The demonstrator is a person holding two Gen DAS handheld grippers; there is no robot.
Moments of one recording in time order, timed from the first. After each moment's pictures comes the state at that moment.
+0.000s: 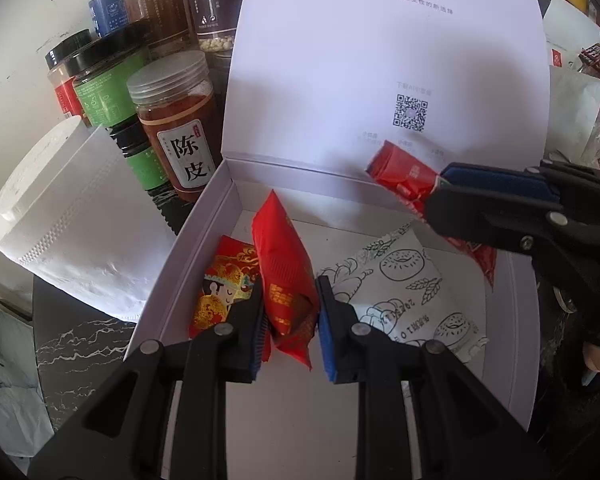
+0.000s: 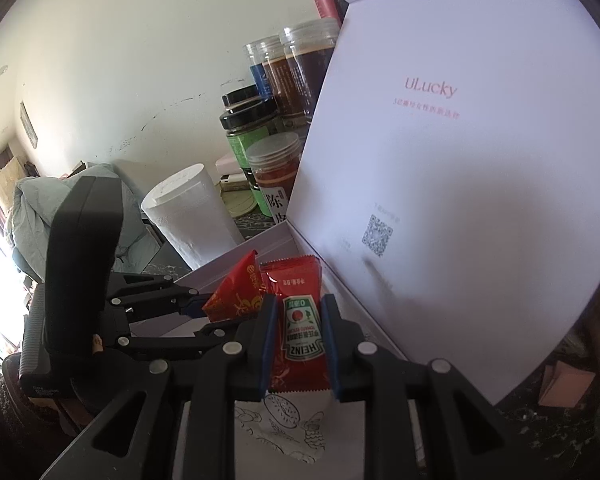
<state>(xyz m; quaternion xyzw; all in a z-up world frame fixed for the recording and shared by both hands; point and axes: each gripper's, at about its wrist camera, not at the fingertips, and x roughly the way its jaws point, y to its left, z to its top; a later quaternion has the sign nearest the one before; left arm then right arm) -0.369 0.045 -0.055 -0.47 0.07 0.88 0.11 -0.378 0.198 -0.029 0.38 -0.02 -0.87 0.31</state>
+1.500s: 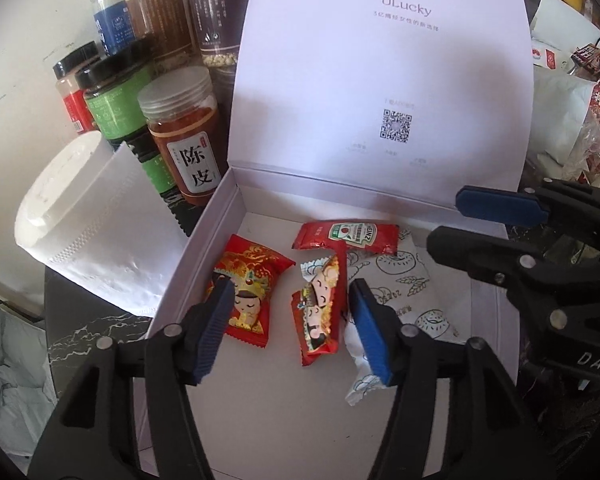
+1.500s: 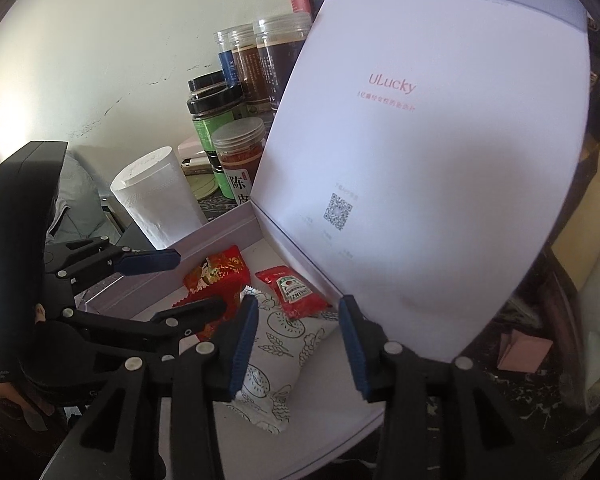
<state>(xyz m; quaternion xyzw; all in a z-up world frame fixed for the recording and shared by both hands) -0.366 0.031 -0.052 -0.46 0.07 0.88 0.10 -0.359 0.200 -0.021 0.40 0.02 -0.89 0.22</state>
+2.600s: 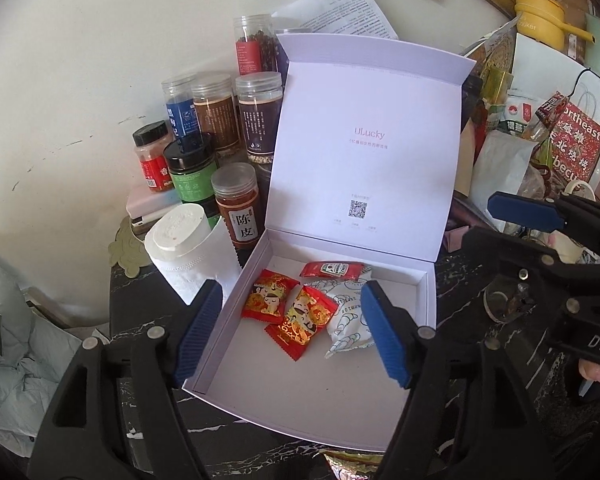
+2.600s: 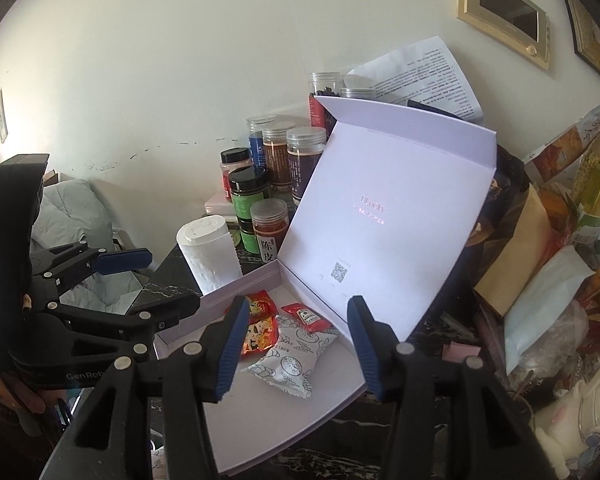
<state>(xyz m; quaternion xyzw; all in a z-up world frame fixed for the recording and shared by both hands) -0.264 0.042 0.073 -0.37 0.05 0.92 0.08 -0.265 0.209 0.085 0.32 0.03 -0.93 0.20</state>
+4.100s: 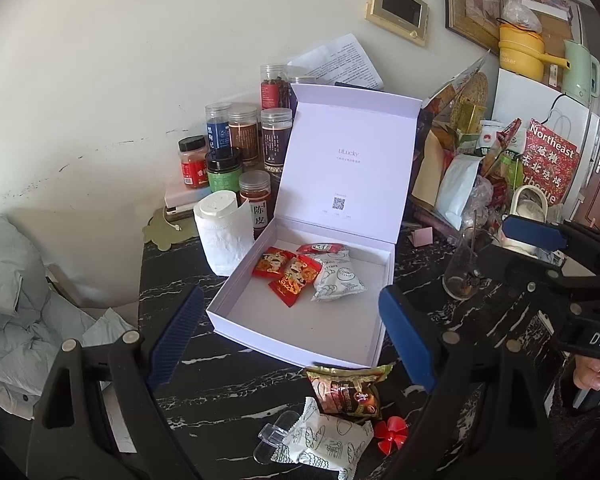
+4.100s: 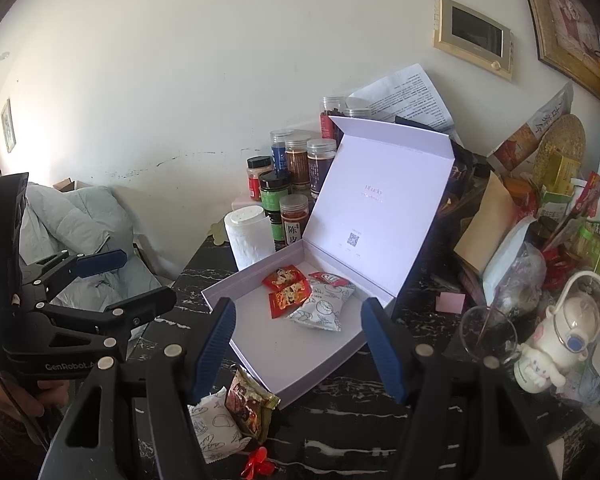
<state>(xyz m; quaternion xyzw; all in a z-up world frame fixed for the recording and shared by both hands) -0.126 0.019 0.109 -0.32 0.02 0.94 0.07 -0.131 0.212 0.108 0.30 0.01 -0.94 0.18</state>
